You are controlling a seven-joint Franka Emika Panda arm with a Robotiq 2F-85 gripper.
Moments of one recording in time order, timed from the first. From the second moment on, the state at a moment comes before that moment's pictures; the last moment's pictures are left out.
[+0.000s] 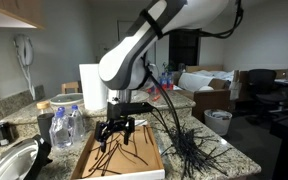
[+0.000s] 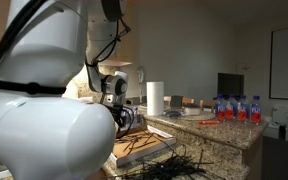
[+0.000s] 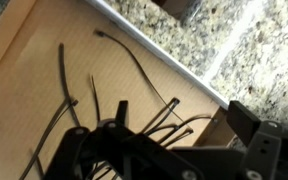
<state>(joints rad) 0.32 0.19 0.31 -2.21 0.22 2.38 0.16</state>
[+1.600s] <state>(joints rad) 0.28 0.30 0.17 -2.13 0.11 2.44 0.41</state>
